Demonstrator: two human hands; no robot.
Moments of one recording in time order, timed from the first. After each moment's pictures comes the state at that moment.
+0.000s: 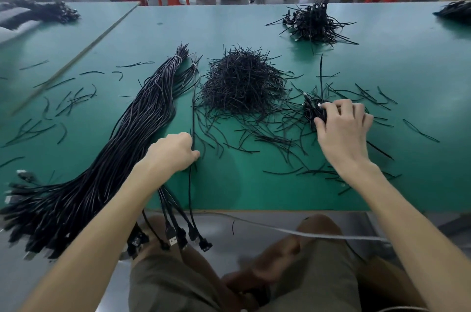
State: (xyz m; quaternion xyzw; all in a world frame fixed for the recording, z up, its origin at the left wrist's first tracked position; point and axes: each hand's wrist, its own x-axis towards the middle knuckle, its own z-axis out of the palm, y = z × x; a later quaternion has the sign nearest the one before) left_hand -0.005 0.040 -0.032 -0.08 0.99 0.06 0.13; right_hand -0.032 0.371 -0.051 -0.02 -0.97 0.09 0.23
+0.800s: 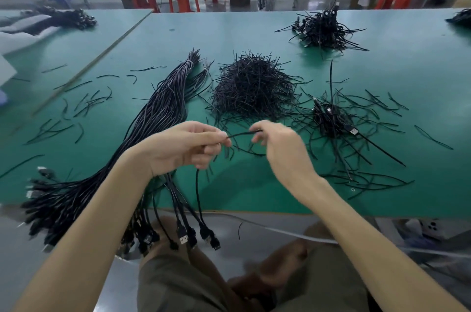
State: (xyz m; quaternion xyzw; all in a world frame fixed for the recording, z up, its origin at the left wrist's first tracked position) left_hand 0.017 0.024 0.006 0.11 0.69 0.65 0.30; right_hand 0.008 0.261 -0.042 0.19 -0.92 0.31 0.16
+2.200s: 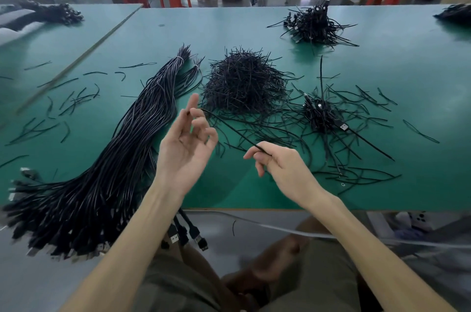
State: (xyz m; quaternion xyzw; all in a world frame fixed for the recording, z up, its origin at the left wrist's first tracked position) left_hand 0.021 0.067 -0.052 0.05 0.17 0.98 0.10; right_hand 0.033 0.291 -0.056 0.19 -0.84 0.51 -0.04
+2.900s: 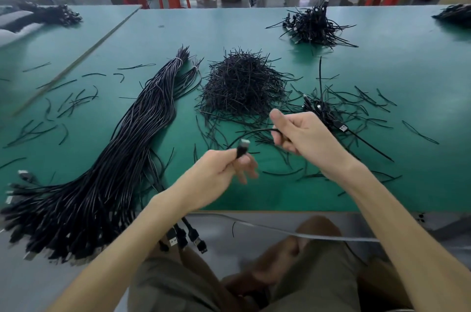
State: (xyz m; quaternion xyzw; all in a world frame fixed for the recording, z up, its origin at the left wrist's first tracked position) left_hand 0.052 0.097 -0.043 0.19 0.85 0.49 0.06; right_hand 0.010 0.315 0.003 0.17 -0.79 0.58 -0.05
